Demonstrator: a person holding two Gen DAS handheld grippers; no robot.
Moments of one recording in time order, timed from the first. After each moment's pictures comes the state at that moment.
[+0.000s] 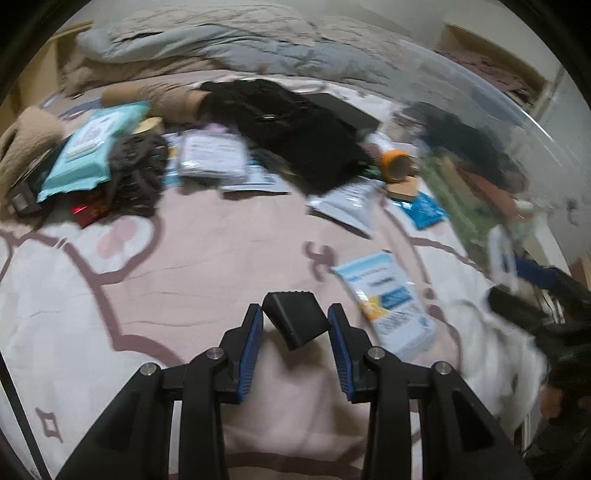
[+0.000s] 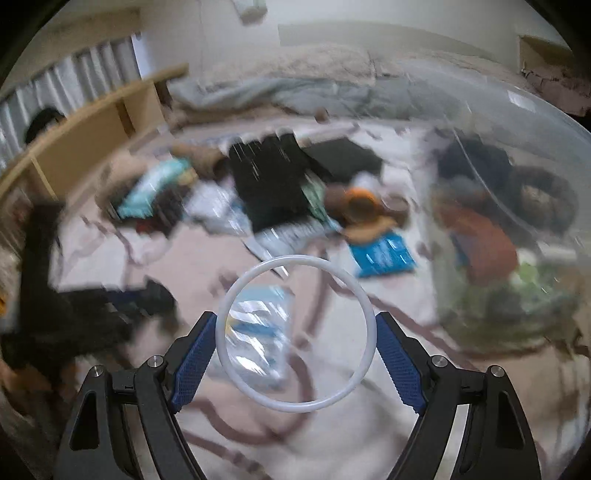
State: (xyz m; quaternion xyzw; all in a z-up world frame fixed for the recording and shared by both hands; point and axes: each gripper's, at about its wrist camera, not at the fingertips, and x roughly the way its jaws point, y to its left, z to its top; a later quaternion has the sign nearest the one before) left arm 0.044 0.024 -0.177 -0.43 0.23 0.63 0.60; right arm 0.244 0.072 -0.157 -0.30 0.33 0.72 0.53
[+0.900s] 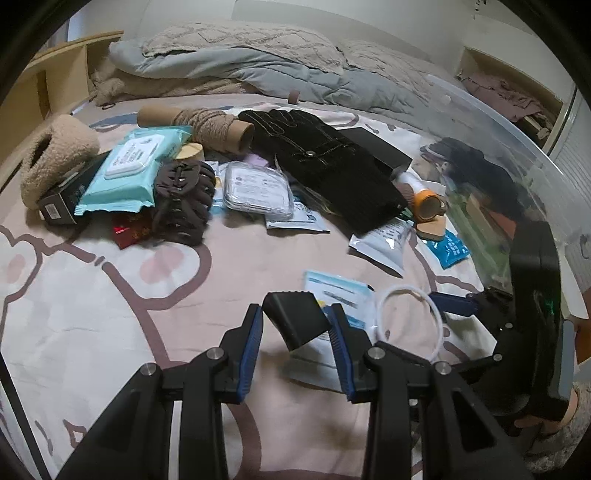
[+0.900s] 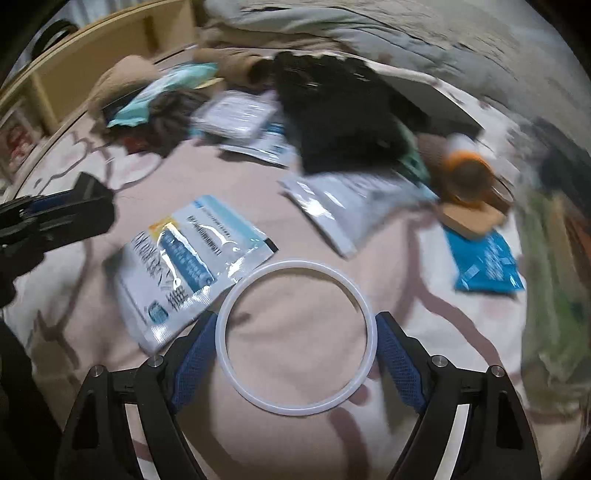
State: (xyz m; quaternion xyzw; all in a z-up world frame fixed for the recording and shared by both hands) left arm 0.011 0.022 -0.164 -0.41 0.20 0.69 0.57; right arm 0.164 0.117 -0.207 -0.40 0.30 0.75 0.44
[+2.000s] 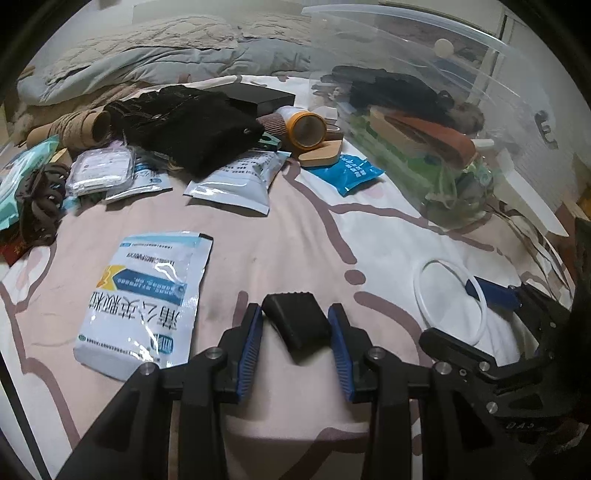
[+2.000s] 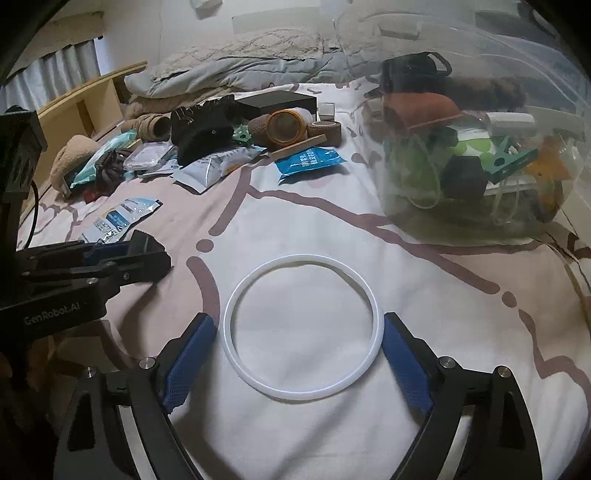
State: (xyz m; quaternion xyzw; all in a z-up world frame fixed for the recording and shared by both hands) left arm 0.117 0.047 -0.208 -0.38 0.26 0.60 0.66; right arm 0.280 0.035 -0.227 -0.26 0.34 0.69 0.58
